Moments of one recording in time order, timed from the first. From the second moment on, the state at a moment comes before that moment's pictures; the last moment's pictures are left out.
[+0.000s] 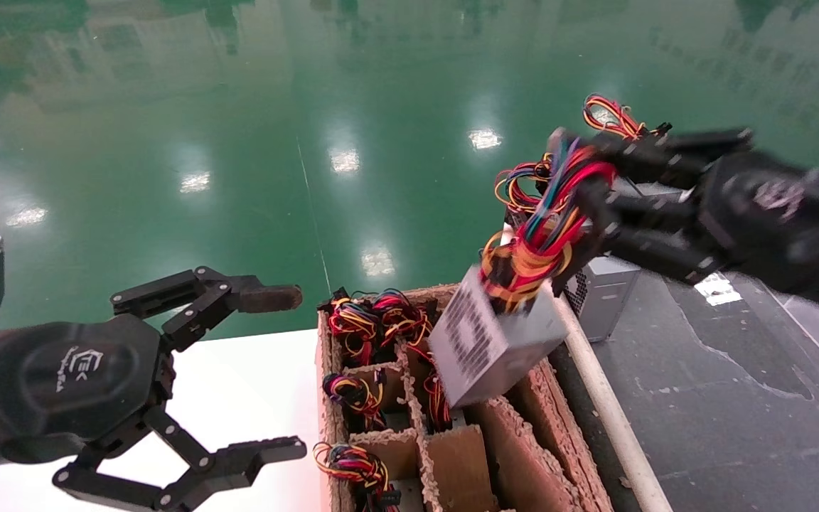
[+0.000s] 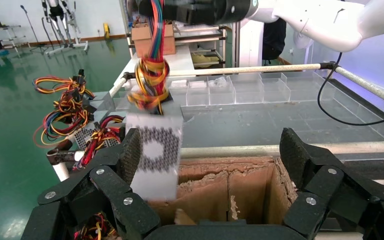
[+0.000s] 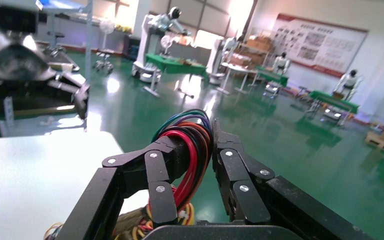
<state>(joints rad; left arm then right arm) -1.10 0.58 0.37 -1.27 0.67 1.46 -0.14 1.11 -0.66 -0.17 1.22 -0.77 -1.25 0.03</state>
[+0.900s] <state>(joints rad) -1.10 0.58 0.37 -1.27 0.67 1.46 -0.14 1.21 -0.54 -0.14 0.82 -0.83 -1.31 -0.08</state>
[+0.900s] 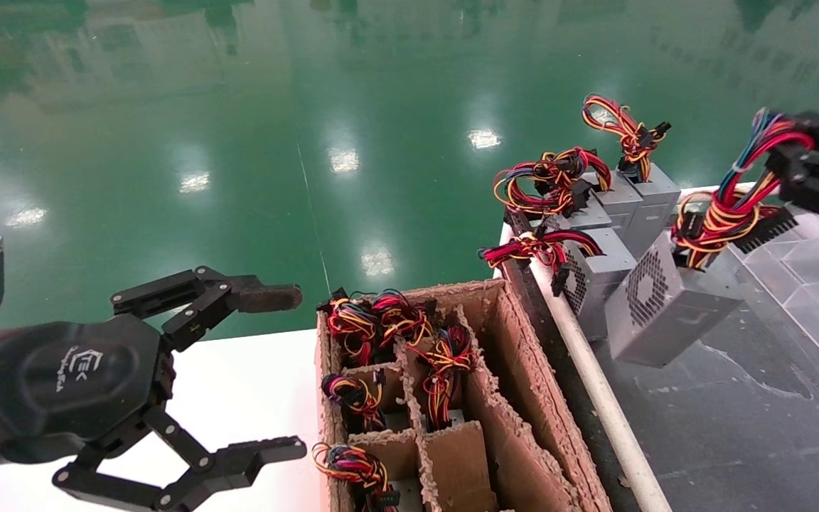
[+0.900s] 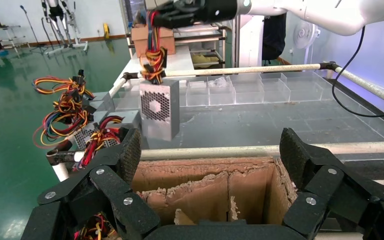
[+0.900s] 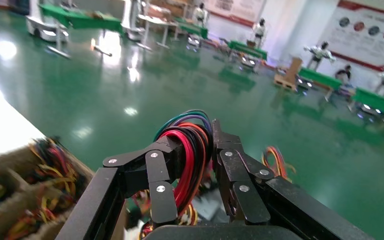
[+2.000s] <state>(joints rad) -1.10 0.58 0.37 -1.27 0.67 1.46 -0.14 1.47 -0.64 -0.25 0.40 -1.02 -1.36 -0.24</state>
